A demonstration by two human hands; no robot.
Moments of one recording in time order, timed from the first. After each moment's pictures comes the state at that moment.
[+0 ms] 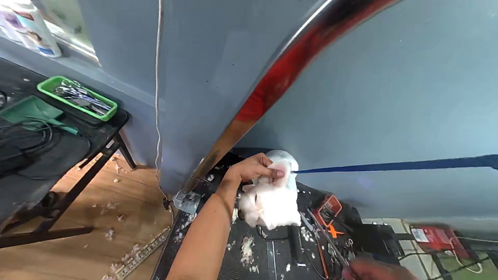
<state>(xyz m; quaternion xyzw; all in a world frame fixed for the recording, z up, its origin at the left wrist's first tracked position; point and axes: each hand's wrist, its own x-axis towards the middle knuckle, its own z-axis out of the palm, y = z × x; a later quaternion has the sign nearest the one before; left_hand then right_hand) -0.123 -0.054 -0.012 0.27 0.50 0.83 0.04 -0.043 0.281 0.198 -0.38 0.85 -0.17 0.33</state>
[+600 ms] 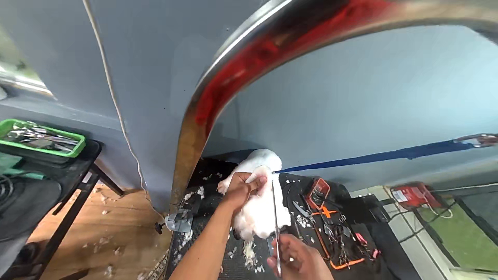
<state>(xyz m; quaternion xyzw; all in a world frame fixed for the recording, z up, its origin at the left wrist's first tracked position) -0.075 -0.009 0.008 -0.02 0.44 0.90 -0.01 0.025 0.194 0.105 -0.15 0.89 -0.38 0.21</state>
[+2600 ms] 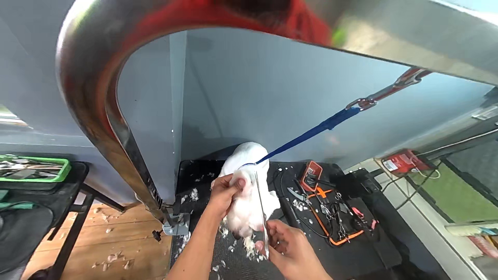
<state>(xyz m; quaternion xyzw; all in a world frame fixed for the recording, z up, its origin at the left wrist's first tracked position) -0.055 0.004 -0.008 -0.01 0.41 0.91 -0.05 0.021 0.213 0.080 -0.17 0.88 -0.42 0.15</state>
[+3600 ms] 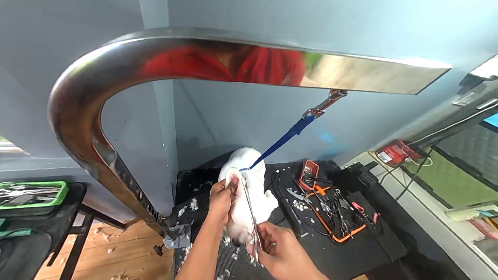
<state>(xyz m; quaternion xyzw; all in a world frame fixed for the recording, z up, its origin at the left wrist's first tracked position) -0.061 0.014 0.016 -0.14 0.45 0.88 -0.05 0.018 0.200 0.081 -0.16 0.89 -0.39 0.17</state>
